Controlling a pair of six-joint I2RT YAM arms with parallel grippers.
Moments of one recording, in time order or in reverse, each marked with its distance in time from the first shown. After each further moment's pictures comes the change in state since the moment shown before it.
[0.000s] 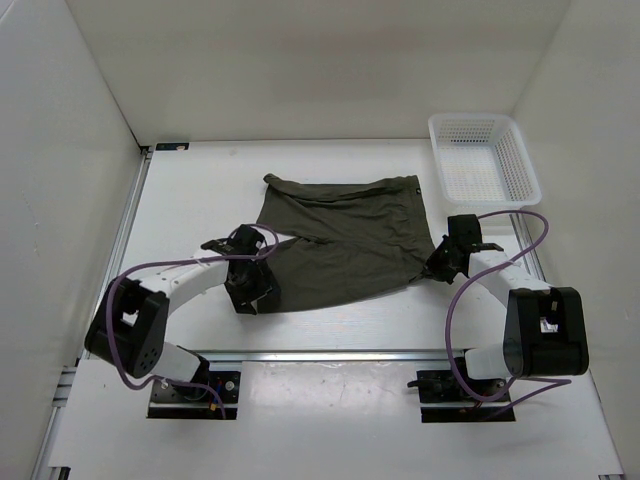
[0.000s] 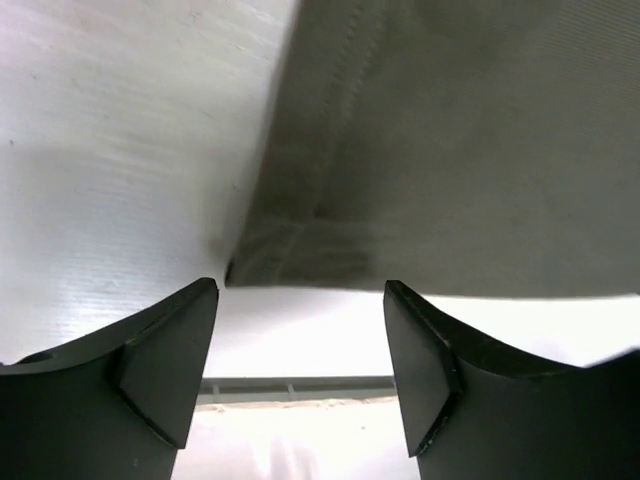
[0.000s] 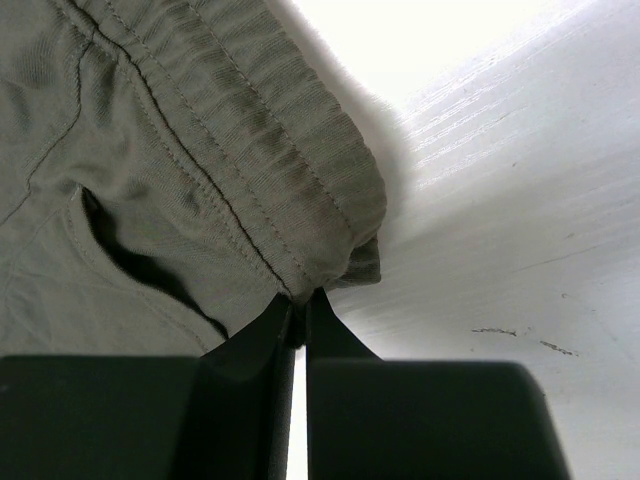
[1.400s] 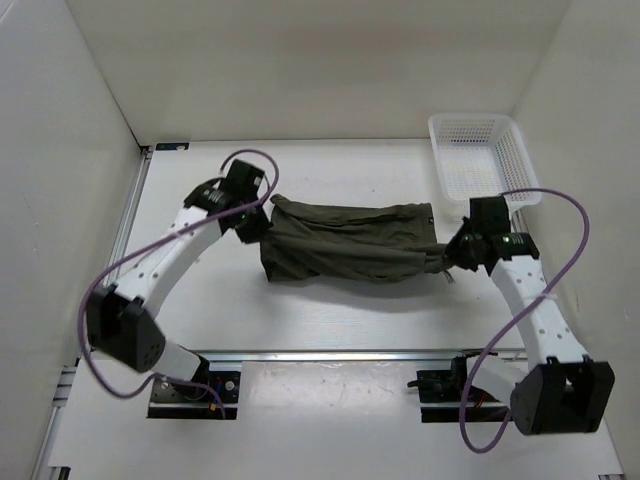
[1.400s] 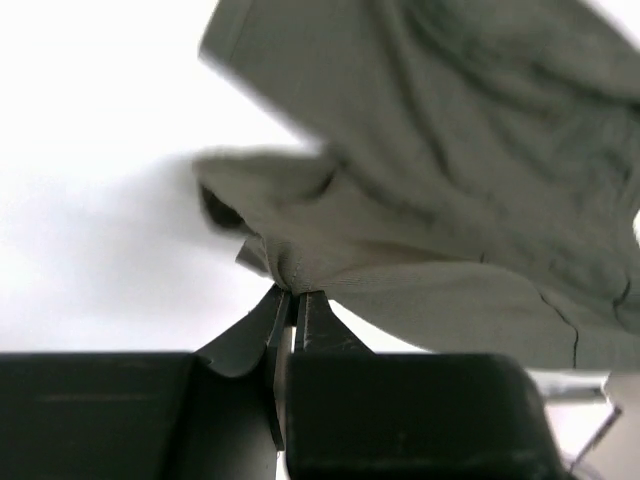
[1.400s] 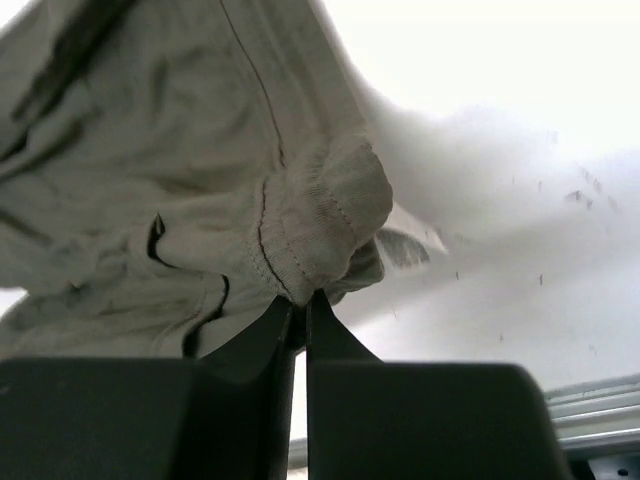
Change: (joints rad) left arm 0.002 -0.011 0.545 -0.269 -0.169 0.064; right arm 0.000 -0.322 0.231 -0.442 0.087 -0.109
